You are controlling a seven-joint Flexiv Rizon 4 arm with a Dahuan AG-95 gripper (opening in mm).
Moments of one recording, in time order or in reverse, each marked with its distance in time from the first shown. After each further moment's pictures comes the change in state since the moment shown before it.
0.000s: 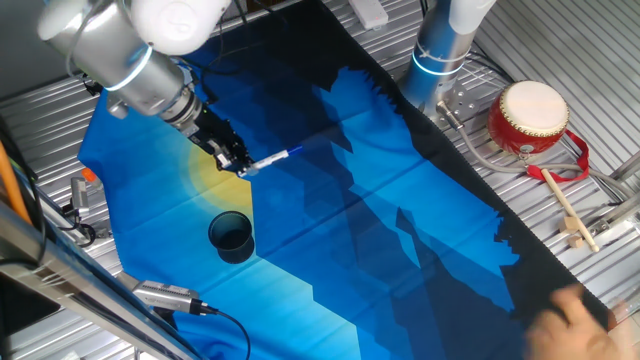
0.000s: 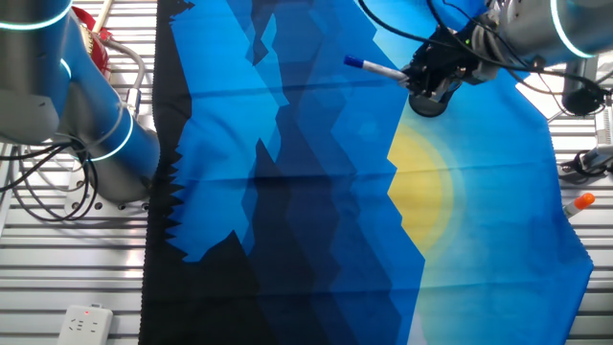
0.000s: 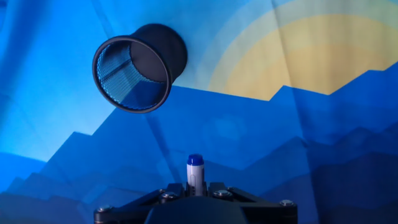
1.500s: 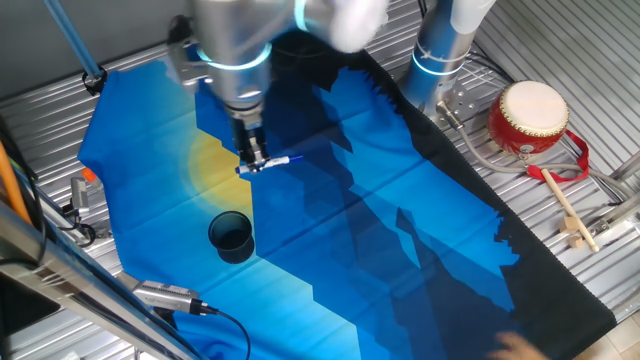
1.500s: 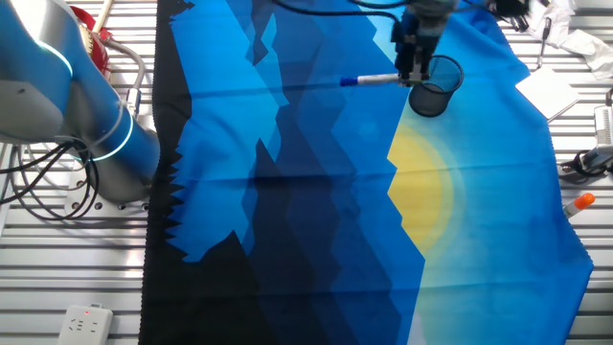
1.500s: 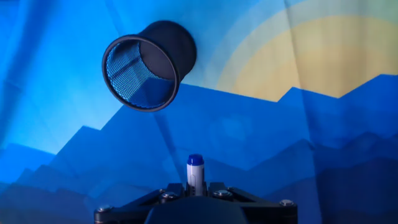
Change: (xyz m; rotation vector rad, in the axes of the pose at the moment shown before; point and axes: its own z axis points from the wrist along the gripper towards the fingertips) arm 0.004 0.001 -0.002 0.247 -0.583 -0.148
